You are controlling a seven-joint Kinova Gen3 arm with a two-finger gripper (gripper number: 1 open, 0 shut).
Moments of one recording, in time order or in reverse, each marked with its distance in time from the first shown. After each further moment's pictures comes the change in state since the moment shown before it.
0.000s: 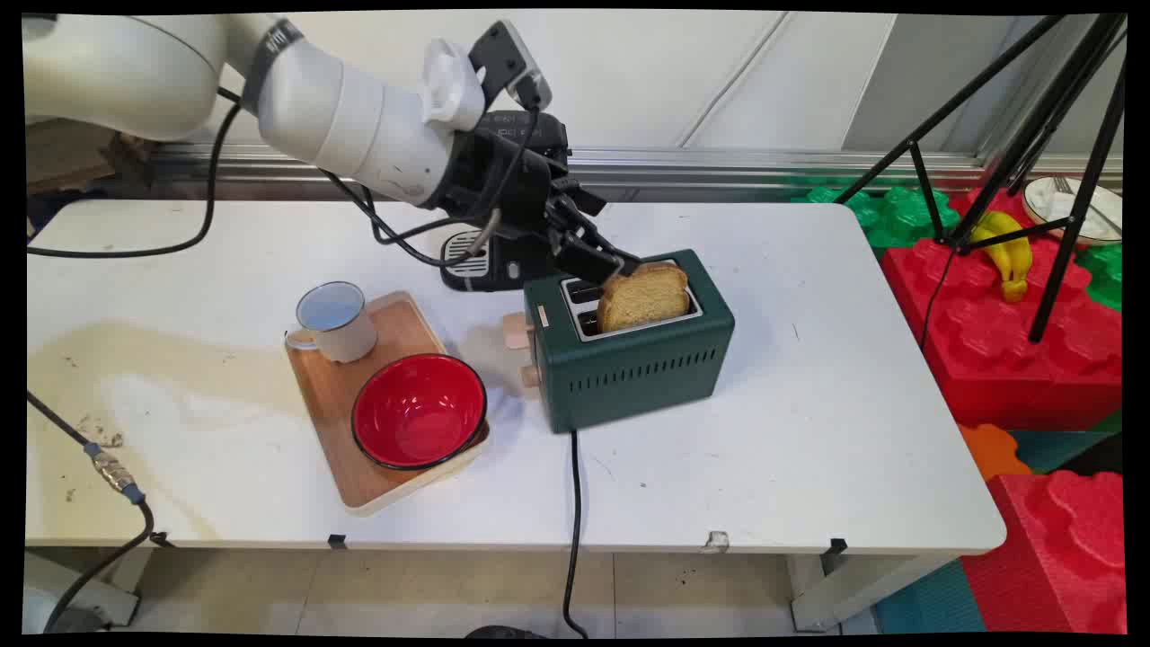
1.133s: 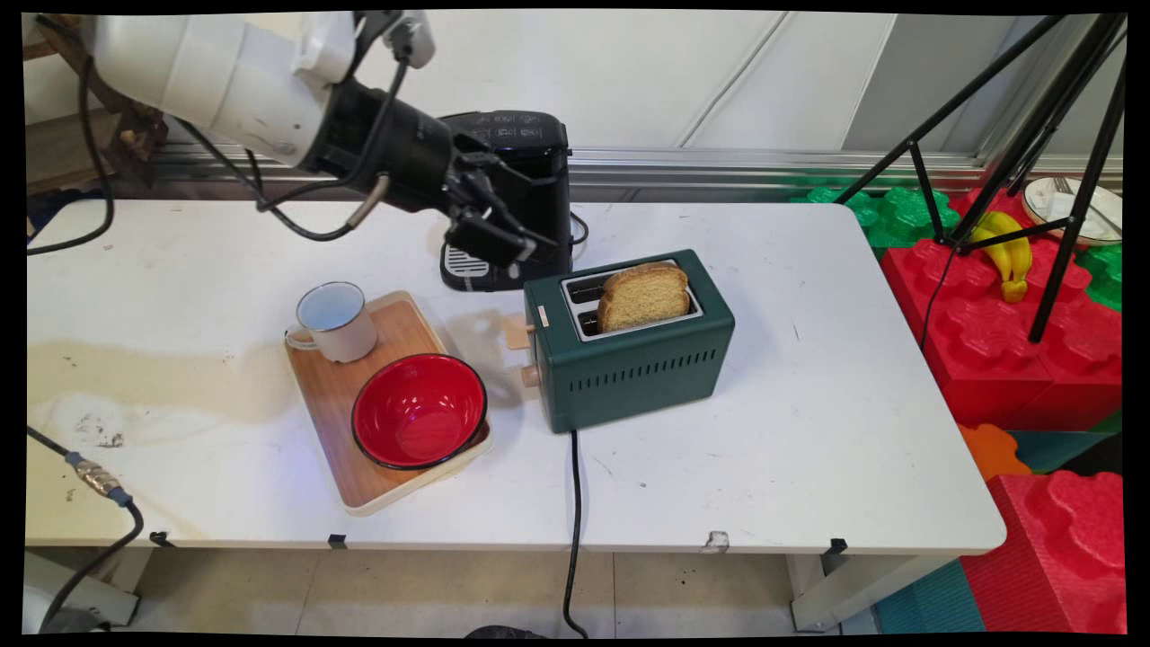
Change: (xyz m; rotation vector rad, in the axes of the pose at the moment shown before) arm -0.011 -0.016 -0.081 -0.012 -0.047 0.030
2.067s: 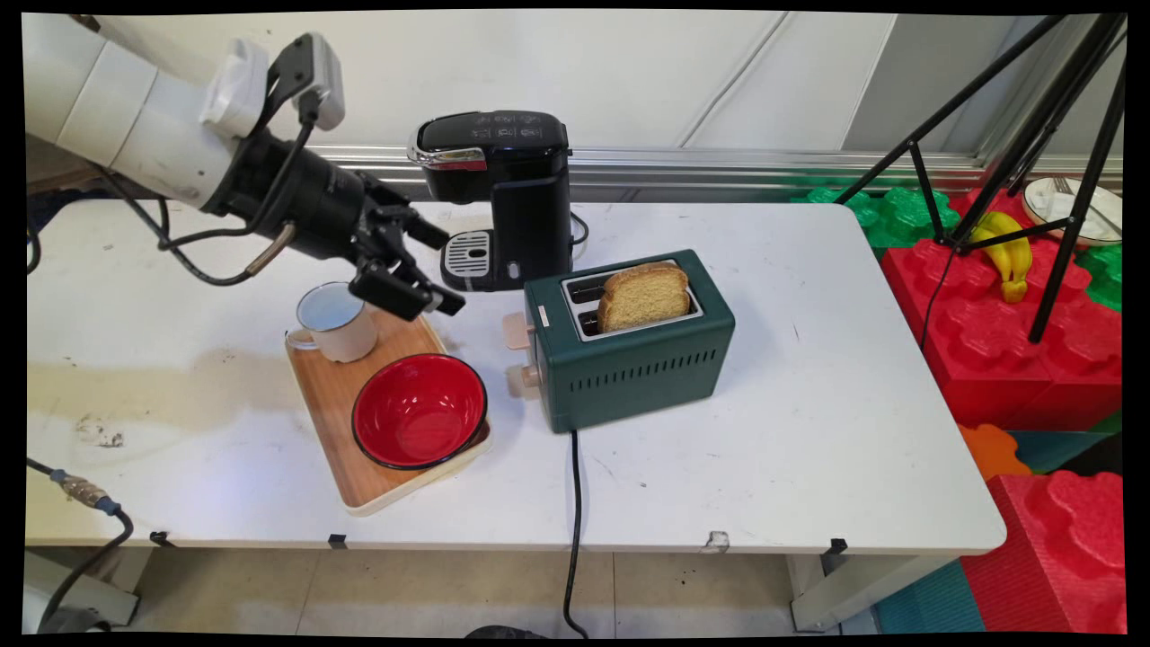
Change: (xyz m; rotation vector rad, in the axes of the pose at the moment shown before) arm -0.056 -0.004 -0.035 -0.020 -0.132 -0.032
